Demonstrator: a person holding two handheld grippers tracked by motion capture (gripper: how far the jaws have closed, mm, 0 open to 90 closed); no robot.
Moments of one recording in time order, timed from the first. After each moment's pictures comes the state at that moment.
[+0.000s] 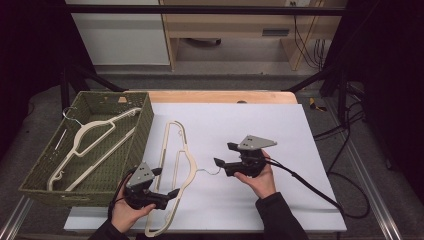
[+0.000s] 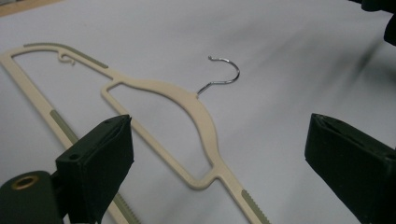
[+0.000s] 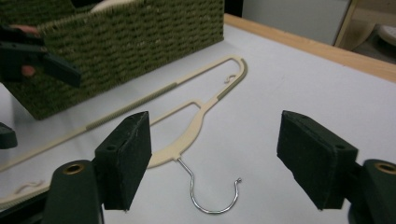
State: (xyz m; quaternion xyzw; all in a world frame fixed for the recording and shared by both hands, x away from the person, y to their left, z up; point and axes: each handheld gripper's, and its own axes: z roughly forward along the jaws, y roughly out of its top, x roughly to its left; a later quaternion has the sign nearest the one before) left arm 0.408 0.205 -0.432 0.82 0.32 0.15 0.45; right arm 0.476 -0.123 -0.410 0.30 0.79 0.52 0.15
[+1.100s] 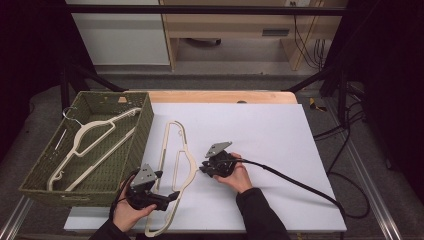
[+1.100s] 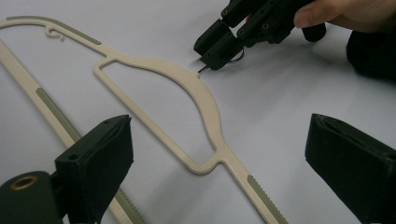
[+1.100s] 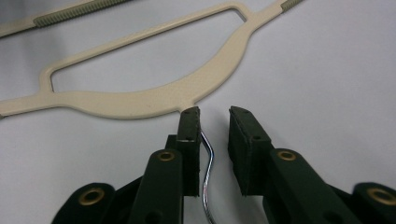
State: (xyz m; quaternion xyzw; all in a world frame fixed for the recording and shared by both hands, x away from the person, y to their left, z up) left arm 0.412 0.203 -0.444 0.83 0.32 0.13 0.44; right arm 0.515 -0.058 -0.481 0.23 0.89 0.39 0.09
